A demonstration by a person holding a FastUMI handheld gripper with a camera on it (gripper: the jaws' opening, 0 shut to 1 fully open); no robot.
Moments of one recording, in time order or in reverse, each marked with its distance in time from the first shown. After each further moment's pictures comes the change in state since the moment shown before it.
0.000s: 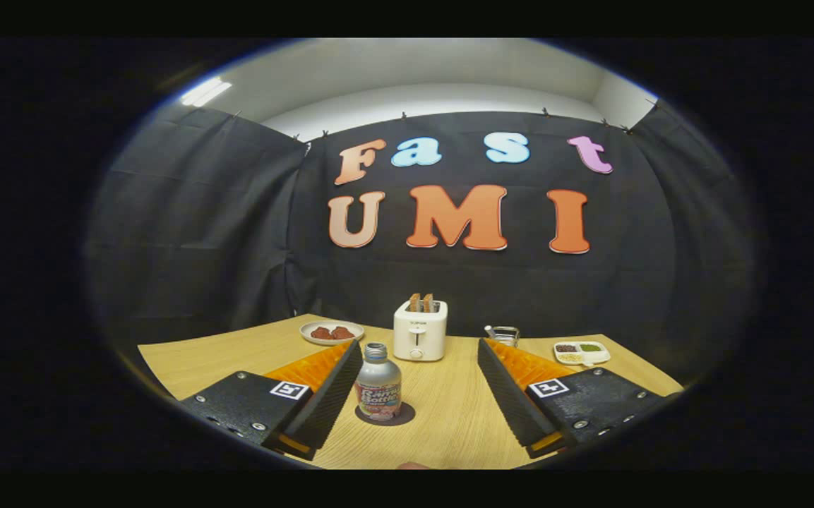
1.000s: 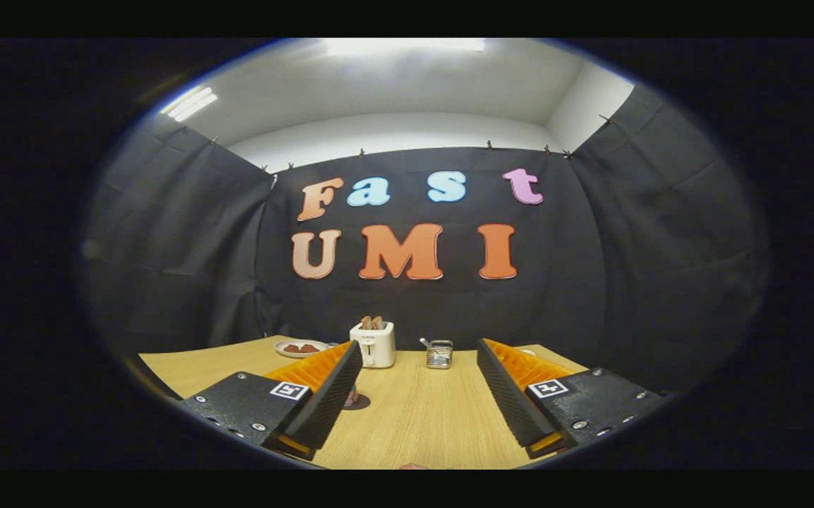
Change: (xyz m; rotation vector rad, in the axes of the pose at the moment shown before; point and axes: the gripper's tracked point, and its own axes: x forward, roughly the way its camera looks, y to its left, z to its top) arm -0.131 -0.072 0.020 0.007 -0.139 -0.178
